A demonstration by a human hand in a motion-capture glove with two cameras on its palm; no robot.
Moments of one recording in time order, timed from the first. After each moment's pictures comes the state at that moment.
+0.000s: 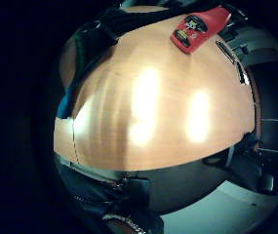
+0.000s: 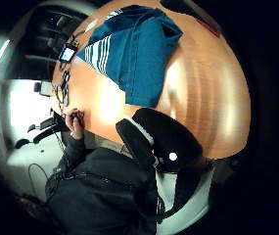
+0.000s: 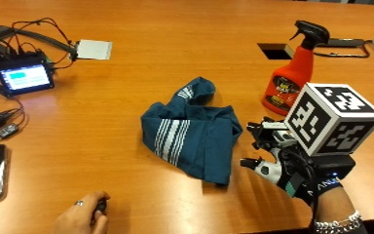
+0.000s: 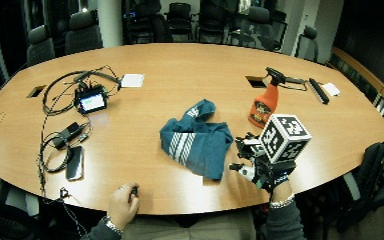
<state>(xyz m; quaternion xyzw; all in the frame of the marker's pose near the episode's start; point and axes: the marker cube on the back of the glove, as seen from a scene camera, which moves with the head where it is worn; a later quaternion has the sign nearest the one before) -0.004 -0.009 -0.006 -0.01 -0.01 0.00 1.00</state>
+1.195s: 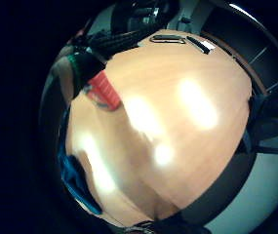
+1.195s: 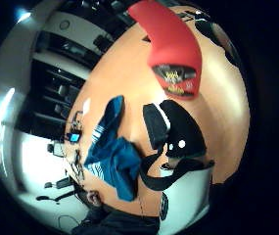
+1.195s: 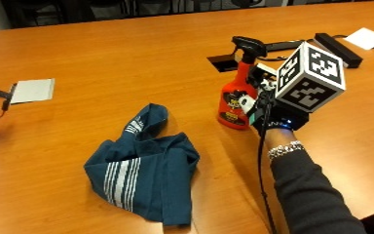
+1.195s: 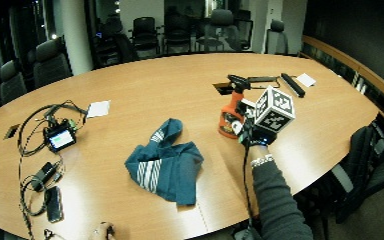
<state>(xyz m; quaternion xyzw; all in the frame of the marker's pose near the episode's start) 0.011 -0.149 -0.020 0.16 -0.09 0.19 0.97</state>
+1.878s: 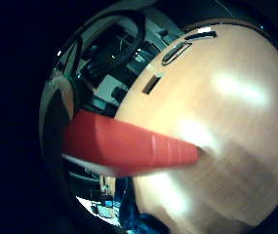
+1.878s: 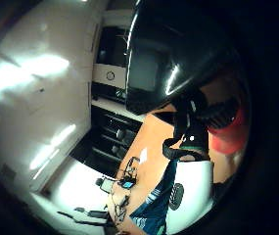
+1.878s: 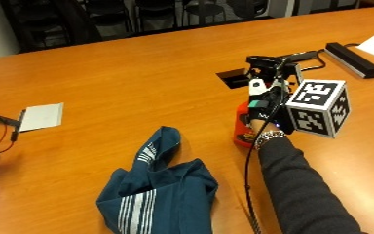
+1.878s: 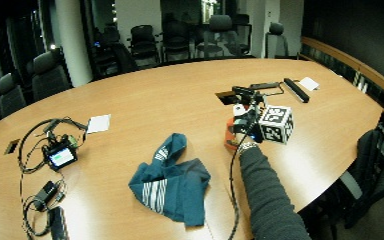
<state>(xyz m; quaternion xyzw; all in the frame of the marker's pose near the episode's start) 0.029 -0.182 -0.008 0.36 -0.36 0.27 0.82</state>
